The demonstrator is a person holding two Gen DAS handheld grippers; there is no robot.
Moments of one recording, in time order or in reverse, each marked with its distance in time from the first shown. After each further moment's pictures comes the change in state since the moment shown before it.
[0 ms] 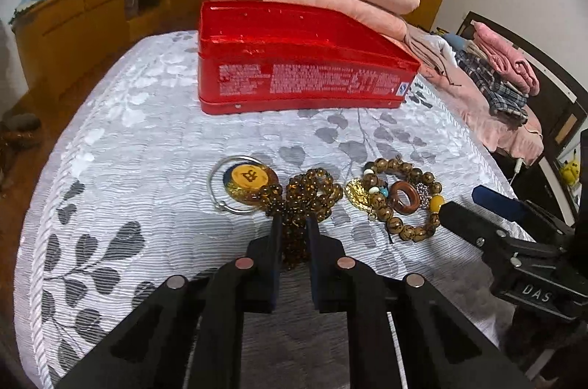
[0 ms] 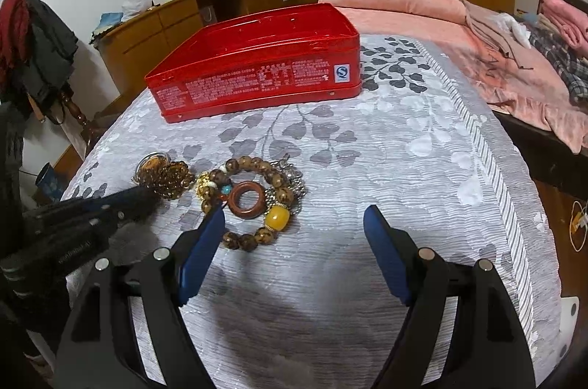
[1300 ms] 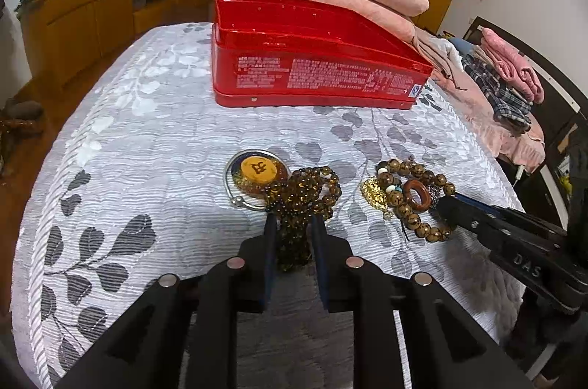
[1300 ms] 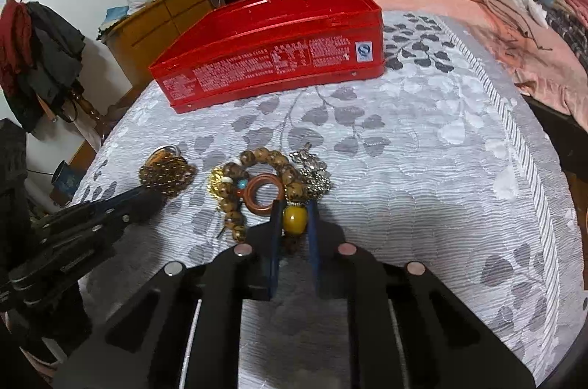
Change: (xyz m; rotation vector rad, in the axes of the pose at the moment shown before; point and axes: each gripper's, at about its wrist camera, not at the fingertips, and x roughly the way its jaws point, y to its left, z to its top) left arm 0.006 0.010 0.000 -0.036 0.019 -0.003; right arm 0.015 0.004 0.006 0.034 0.071 0.079
